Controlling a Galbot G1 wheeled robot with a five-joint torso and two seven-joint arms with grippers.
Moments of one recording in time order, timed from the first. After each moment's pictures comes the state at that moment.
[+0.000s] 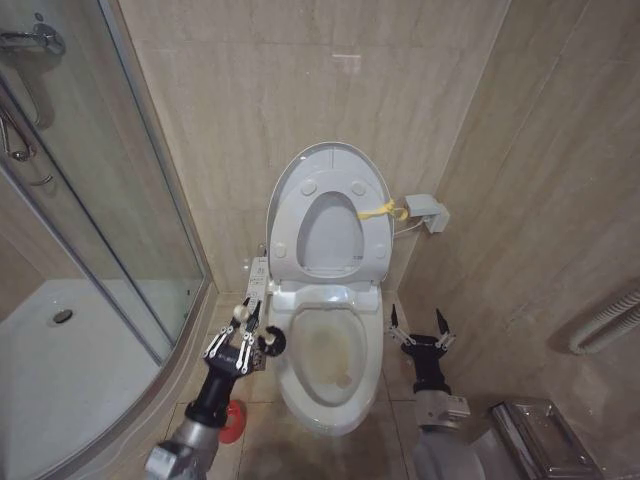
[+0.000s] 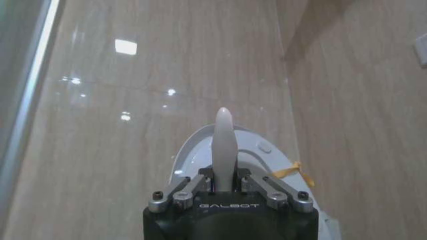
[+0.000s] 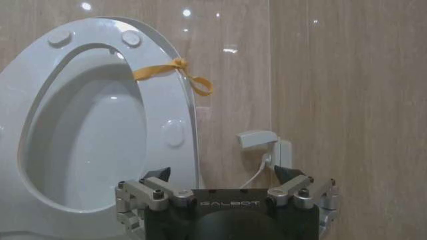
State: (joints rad) left arm 1.47 -1.15 -0.32 -2.09 -0.22 -0.54 0.03; right arm -1.46 1.51 0.52 1.96 0.03 0.26 0.20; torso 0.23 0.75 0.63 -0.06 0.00
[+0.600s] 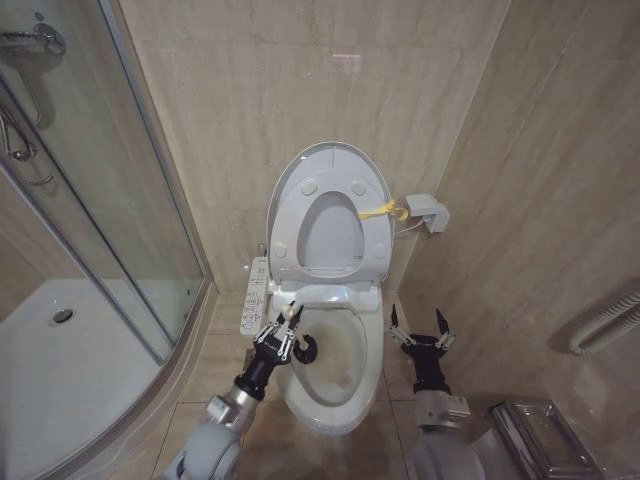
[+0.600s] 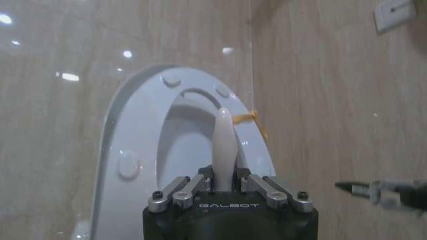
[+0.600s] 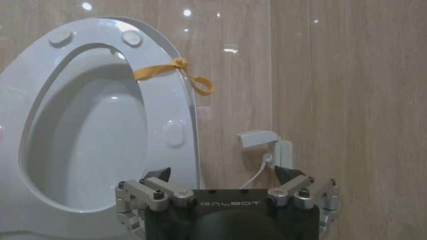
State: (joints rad) left arm 1.14 -1.09 -0.01 -1.76 -0.32 -0.55 0.06; right arm -1.46 1.51 0.52 1.96 0.03 0.26 0.20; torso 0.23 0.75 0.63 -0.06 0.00
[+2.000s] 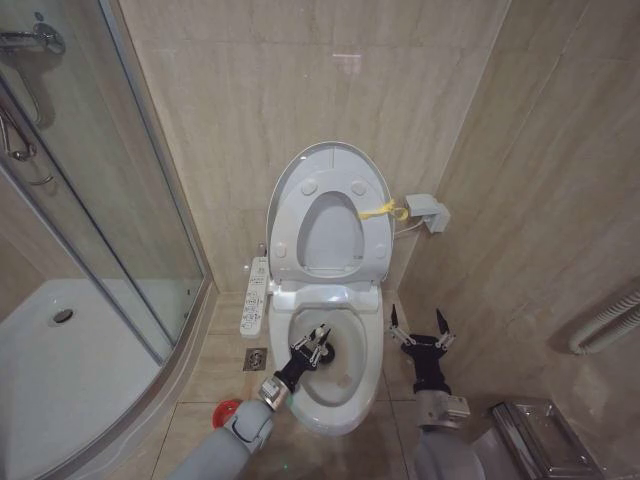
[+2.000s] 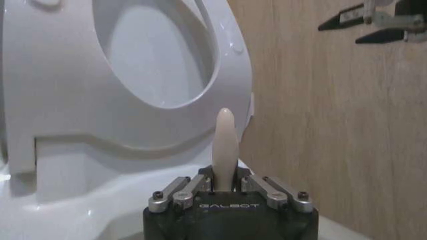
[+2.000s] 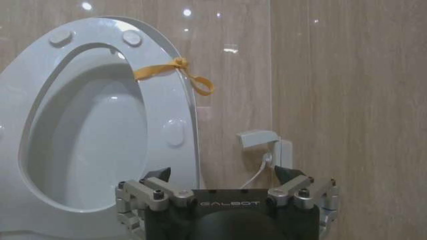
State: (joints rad) left arm 0.83 -1.27 0.24 -1.15 -0.30 -0.67 0.12; right arm -1.46 1.51 0.52 1.96 0.03 0.26 0.20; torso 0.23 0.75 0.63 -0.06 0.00
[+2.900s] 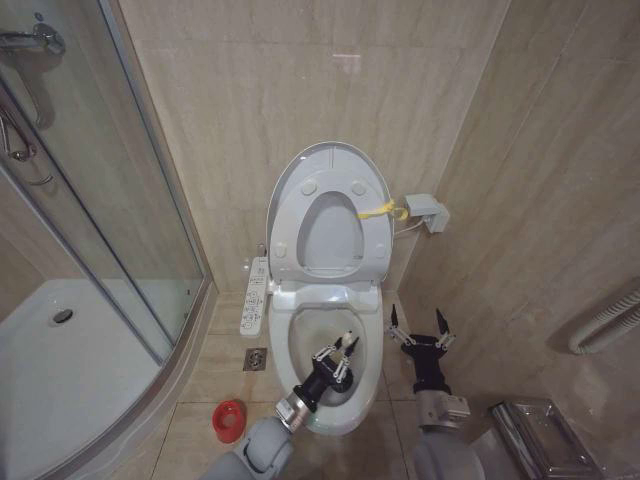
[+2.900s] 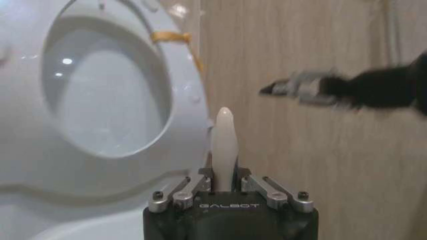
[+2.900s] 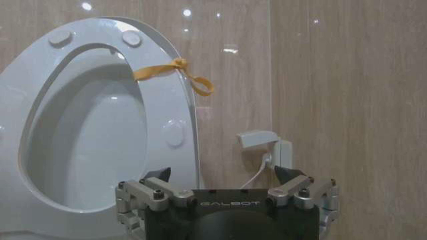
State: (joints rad) left arm 0.94 -1.25 0.25 -1.36 -0.27 -0.64 0.12; right arm -1.46 1.51 0.52 1.96 0.03 0.26 0.20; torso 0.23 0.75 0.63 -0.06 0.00
